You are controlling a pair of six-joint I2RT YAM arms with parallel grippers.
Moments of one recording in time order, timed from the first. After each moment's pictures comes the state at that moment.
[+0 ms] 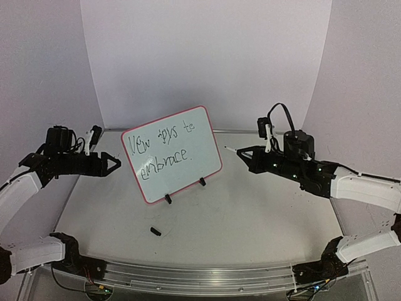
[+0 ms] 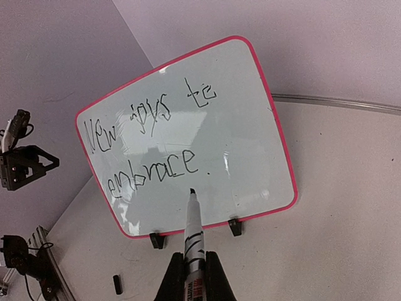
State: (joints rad) left arm -0.18 0.93 0.84 -0.55 0.47 -0.13; right arm 0.76 1.23 0.83 0.14 -0.01 0.43
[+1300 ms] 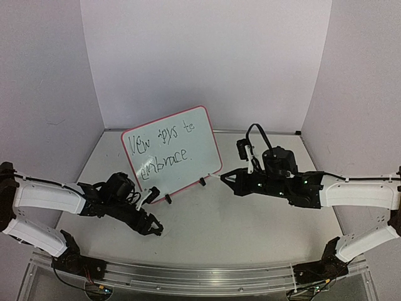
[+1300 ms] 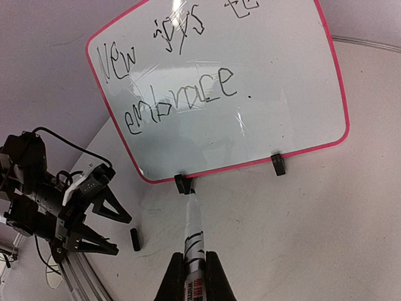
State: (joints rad) left arm -0.80 1.29 0.49 -0.12 0.39 -0.29; right arm 0.94 1.31 0.79 0.10 0.02 0.52
